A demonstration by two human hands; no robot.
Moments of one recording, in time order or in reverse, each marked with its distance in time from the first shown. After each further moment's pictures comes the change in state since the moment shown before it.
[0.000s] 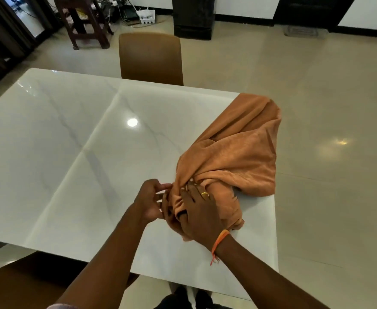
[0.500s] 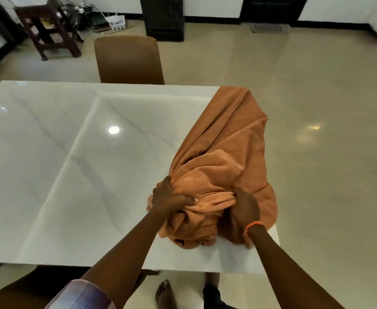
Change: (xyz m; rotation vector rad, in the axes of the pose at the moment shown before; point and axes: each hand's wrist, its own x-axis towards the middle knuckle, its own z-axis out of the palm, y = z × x) left_hand 0.011 -0.034 0.012 1.082 0.181 0.258; right_hand -0.054 0.083 0.014 0.271 0.170 0.645
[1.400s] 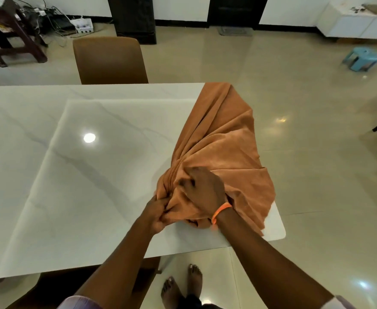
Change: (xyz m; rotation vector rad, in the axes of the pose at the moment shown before) left_hand 0.011 -0.108 -0.018 -0.936 -0.425 -0.143; right_hand -0.067 -0.170 0.014 -0.082 0.066 -0.263
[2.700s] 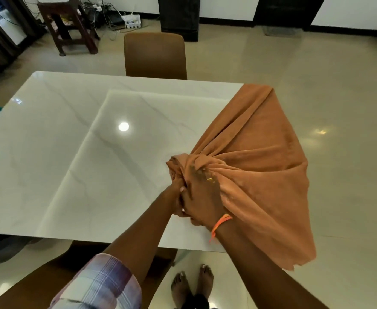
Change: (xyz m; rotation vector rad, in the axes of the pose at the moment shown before) left_hand -0.017 0.037 0.003 -0.141 0.246 0.012; right_hand -0.012 -0.052 0.049 0.019 -0.175 -0.111
